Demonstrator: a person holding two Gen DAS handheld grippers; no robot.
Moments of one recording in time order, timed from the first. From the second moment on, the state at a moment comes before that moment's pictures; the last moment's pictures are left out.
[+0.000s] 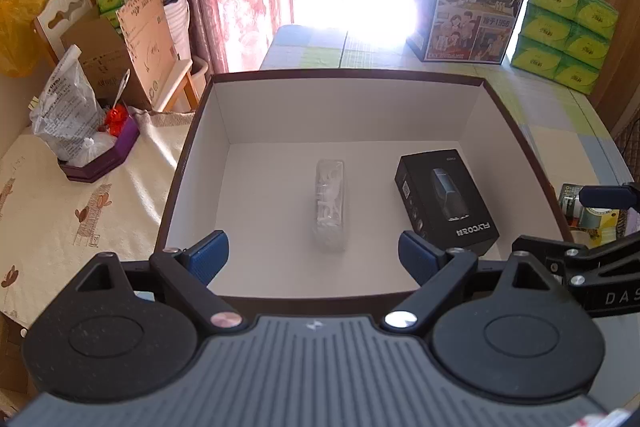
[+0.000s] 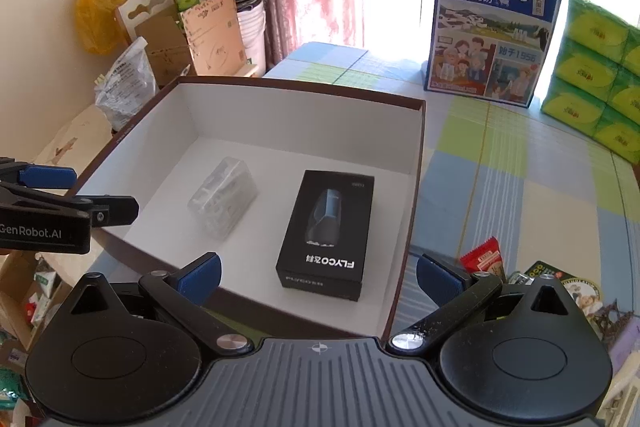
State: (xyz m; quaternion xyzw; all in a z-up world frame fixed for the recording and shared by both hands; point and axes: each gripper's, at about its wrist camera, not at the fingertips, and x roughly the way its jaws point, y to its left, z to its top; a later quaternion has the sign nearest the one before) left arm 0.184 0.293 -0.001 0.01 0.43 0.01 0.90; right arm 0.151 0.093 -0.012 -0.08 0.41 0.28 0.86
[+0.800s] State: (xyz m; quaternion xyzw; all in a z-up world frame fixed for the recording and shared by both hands) left arm 0.103 0.244 -0.007 0.00 0.45 0.01 0.89; right arm 0.092 -0.001 -0.020 -0.08 0.43 0.32 0.84
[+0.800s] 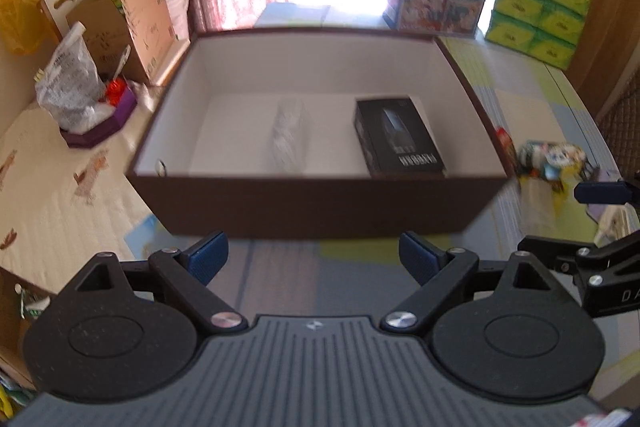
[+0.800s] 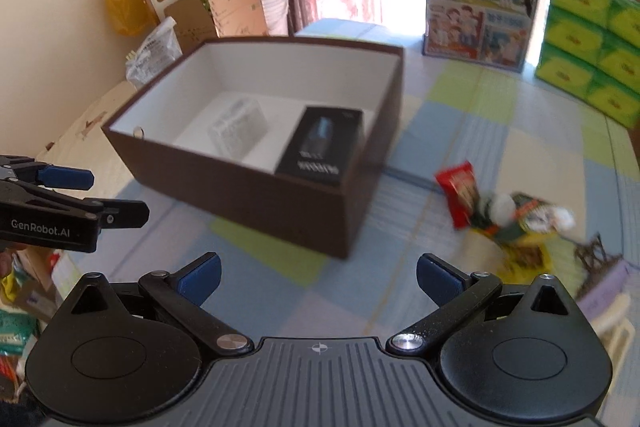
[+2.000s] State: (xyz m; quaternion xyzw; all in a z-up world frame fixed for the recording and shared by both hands) left arm 0.117 0.030 -0.055 0.05 0.48 -0.14 0.86; right arm 0.117 -0.243 -0.060 0.02 0.48 0.10 0.87
